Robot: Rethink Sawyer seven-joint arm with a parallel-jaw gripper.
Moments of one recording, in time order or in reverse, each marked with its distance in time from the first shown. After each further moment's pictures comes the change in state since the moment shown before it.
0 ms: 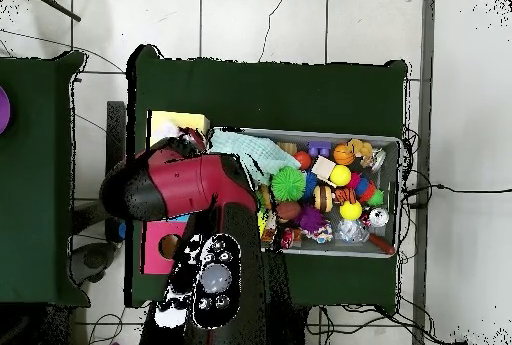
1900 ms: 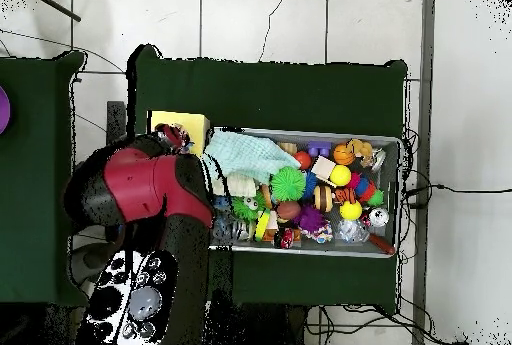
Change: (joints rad) arm 0.187 0.066 -0.183 -0.100 0.112 0.040 0.007
